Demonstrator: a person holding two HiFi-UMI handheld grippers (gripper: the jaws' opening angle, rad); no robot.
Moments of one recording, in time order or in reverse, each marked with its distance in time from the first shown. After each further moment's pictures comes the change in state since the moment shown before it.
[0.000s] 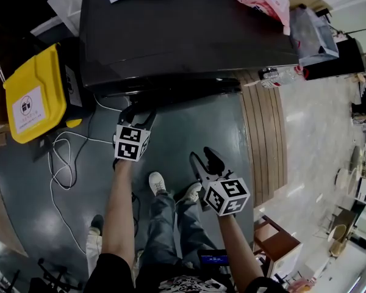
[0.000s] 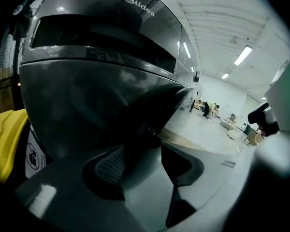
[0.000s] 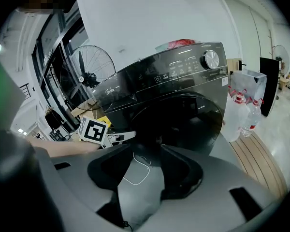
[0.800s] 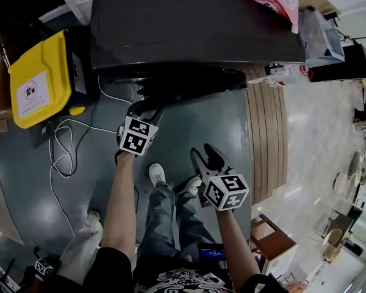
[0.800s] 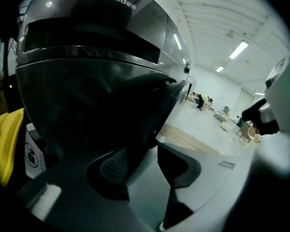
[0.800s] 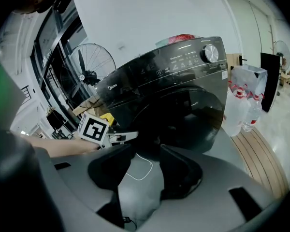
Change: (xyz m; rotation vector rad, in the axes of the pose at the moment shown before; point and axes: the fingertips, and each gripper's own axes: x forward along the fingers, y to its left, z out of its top) left arm -0.011 -0.027 -0.017 0.042 0.096 -0.064; right arm -0.004 0.008 -0.019 0.023 0.039 0.019
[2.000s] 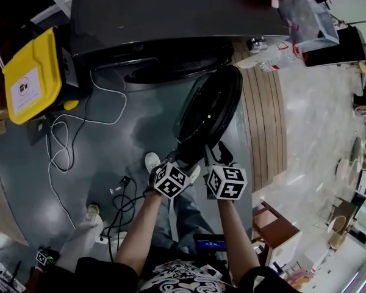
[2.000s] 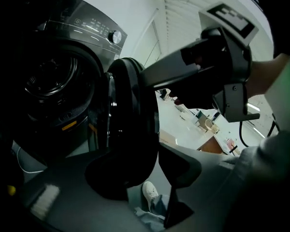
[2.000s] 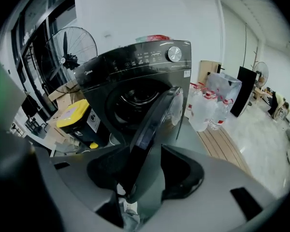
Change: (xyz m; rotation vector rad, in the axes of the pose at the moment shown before) left arm -0.033 -0.293 -0.099 0.057 0.147 -0.435; right arm -0.064 -0.087 -0.059 -0.027 0.089 -0.304
